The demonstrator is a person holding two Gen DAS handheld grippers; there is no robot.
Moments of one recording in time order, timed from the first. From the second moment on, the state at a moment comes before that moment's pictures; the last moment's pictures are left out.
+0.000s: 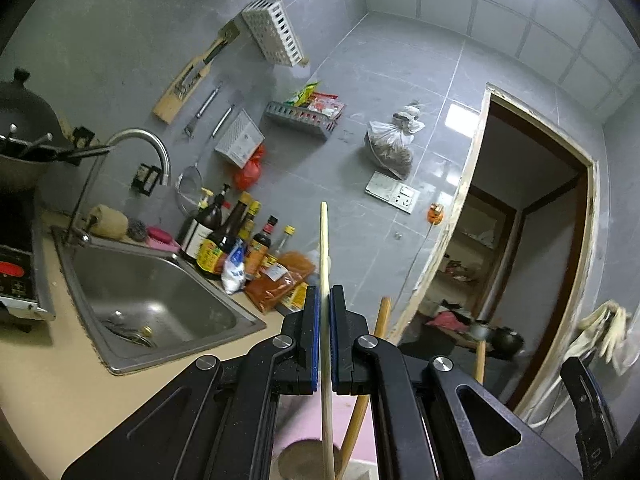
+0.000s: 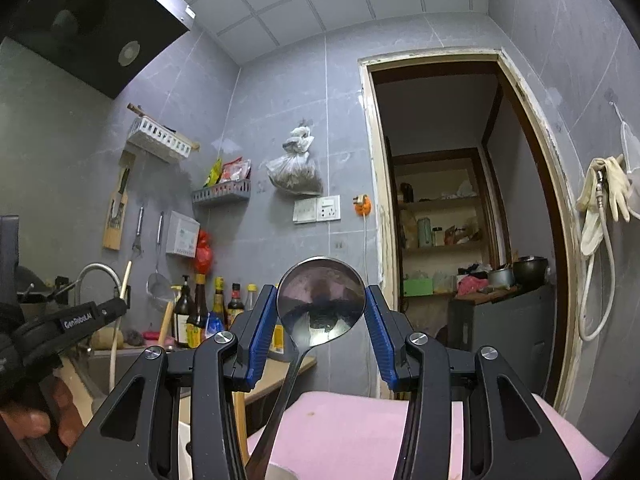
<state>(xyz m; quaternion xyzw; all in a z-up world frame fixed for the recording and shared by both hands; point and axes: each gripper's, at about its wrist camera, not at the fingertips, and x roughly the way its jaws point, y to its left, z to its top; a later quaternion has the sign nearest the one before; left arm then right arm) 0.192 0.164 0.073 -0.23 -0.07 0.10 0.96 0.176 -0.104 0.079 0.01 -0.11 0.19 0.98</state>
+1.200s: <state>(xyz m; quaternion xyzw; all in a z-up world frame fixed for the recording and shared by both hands) 0.176 0.124 0.058 -0.16 0.00 0.02 0.99 0.173 -0.098 0.067 -0.01 -0.07 0.21 0.98</state>
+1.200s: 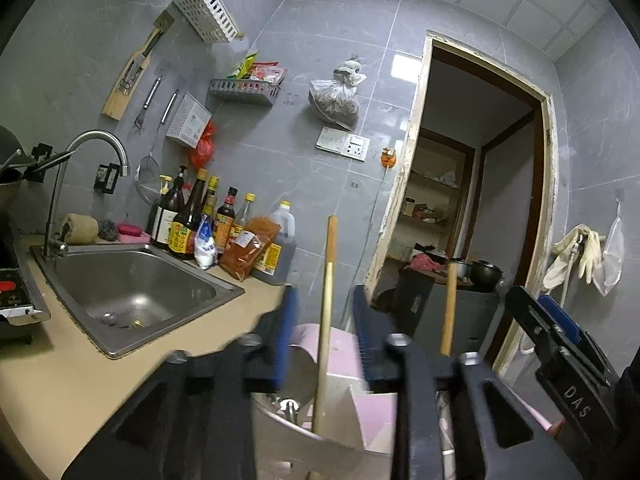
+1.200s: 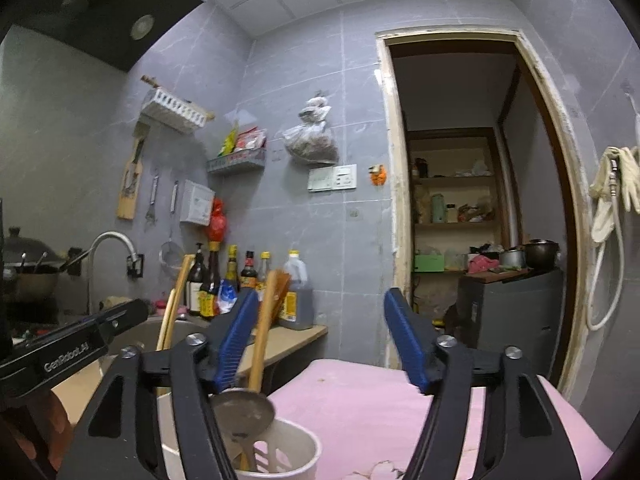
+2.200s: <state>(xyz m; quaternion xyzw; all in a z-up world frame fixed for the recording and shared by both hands) 0.160 -0.033 0.043 -0.04 0.25 -0.22 0.94 0.097 -0.290 0.045 -0.09 0.14 0.08 0.98</state>
